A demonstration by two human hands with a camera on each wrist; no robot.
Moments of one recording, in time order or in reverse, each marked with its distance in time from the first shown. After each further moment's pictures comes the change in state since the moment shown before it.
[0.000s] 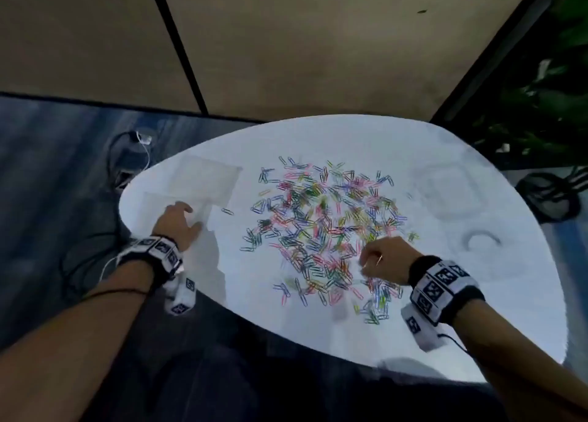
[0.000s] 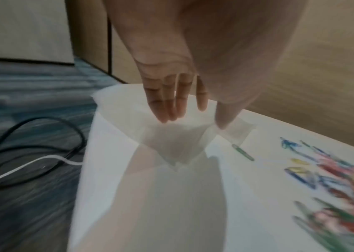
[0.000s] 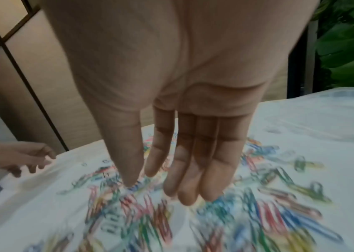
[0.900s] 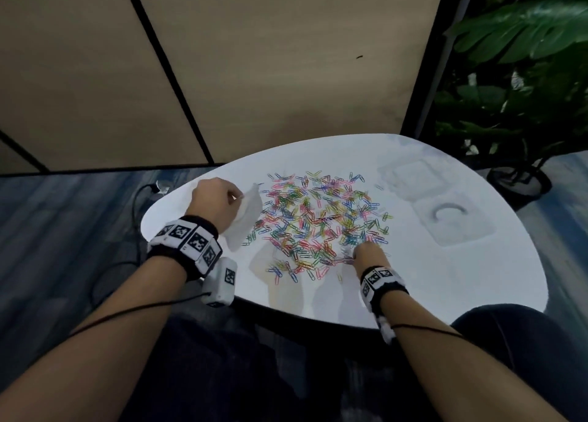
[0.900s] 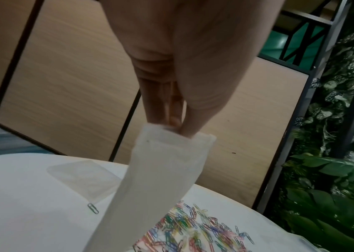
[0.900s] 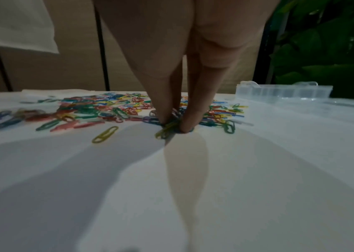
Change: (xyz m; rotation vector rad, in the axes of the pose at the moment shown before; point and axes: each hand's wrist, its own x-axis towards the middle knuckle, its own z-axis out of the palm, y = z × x) left_hand -0.185 0.134 -0.048 -0.001 0.377 0.399; right_hand -0.017 0.032 0.112 0.018 0.460 0.207
